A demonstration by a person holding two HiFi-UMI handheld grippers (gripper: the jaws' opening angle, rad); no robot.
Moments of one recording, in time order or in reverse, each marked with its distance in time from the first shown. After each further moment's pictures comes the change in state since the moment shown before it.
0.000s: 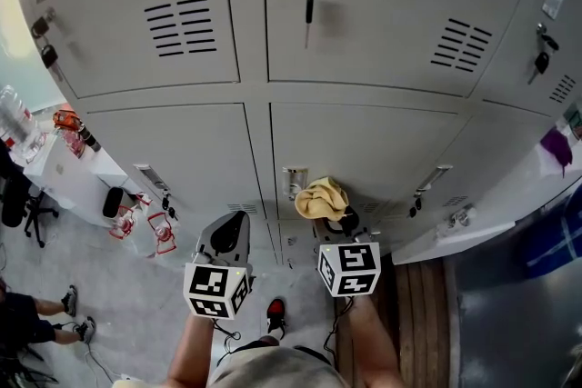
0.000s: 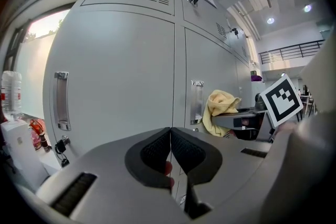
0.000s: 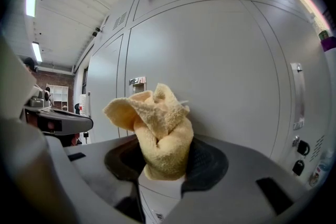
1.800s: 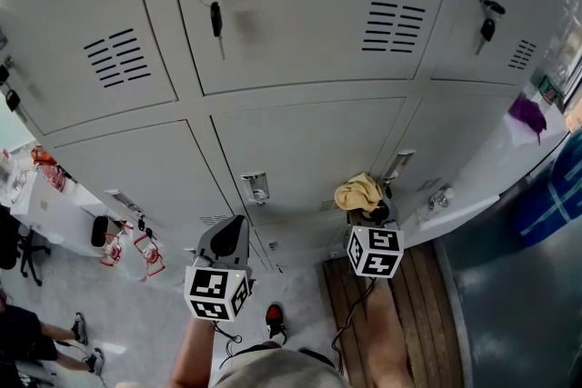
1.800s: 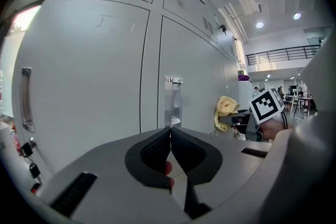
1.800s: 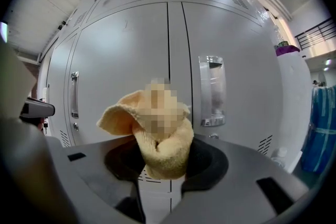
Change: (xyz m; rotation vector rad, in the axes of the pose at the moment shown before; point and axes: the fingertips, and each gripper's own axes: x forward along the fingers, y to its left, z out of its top) left arm 0.031 -0.054 0.004 0.034 0.011 -0.141; right arm -0.053 -0.152 -0.028 0.052 0.031 -0.353
